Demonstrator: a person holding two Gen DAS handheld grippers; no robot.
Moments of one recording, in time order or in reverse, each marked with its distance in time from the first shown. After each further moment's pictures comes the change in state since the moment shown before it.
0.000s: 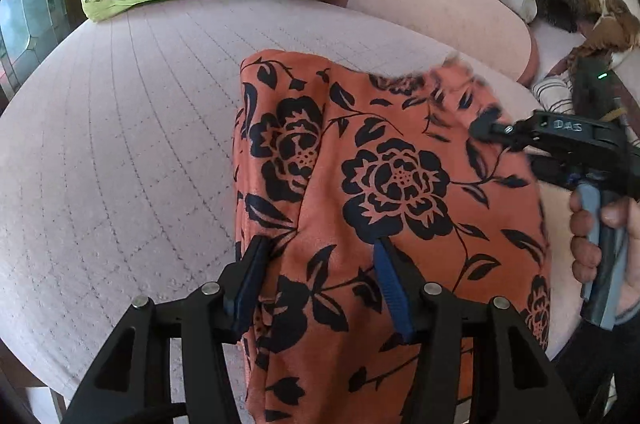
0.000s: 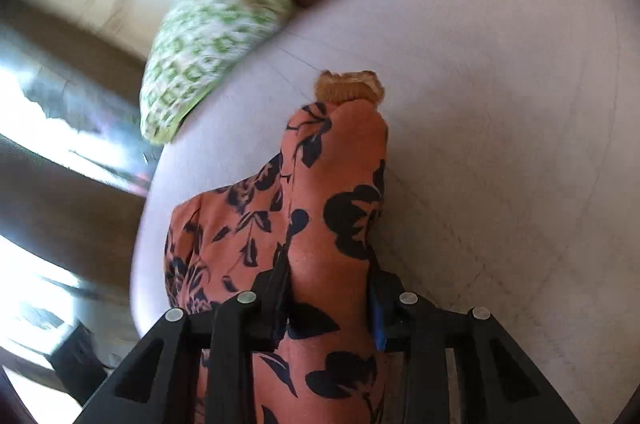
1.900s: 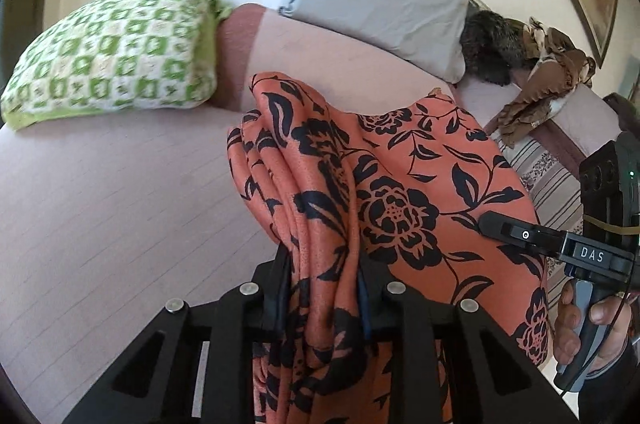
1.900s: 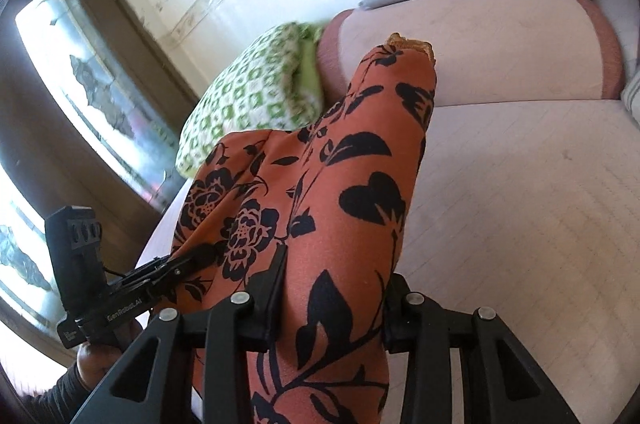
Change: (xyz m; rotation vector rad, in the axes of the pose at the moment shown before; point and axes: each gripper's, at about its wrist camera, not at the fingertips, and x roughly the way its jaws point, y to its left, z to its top) left arm -0.024 -0.117 0.122 0.080 -0.224 -0.220; right arm -0.152 -0.010 0.051 -0.197 -0.196 0.005
